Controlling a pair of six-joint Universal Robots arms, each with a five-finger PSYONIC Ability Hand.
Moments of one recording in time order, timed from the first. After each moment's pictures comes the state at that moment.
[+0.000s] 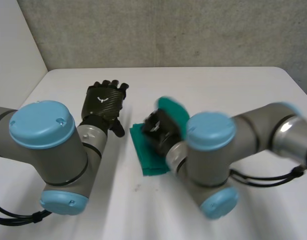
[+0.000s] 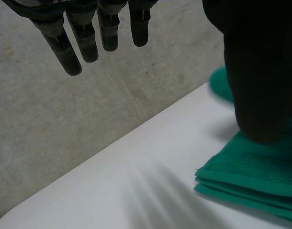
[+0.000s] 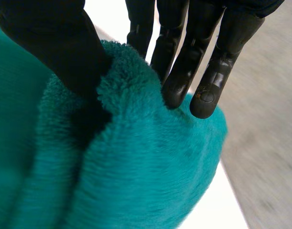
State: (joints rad) left arm 4.10 -1.99 -1.54 3.49 -1.77 3.36; right arm 2.32 -0.86 1.24 -0.17 1.55 2.39; left_hand 0.20 0.21 0.22 0.21 0.05; right_hand 0.95 1.18 1.18 1.19 0.98
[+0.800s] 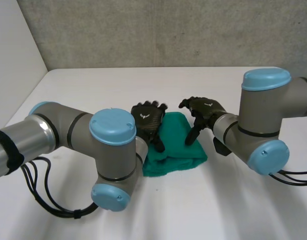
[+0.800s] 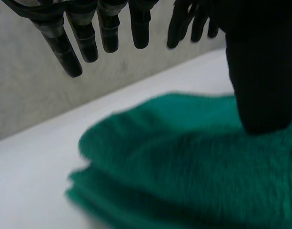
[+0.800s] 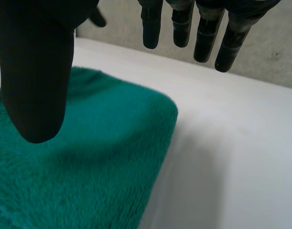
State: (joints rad) left arm 3.95 -2.34 -1.16 3.31 -1.77 3.17; right arm 2.04 -0.86 1.10 0.14 1.42 3.17; left_hand 0.23 0.23 0.22 0.23 0.05; right_hand 0.21 0.23 0.21 0.24 0.07
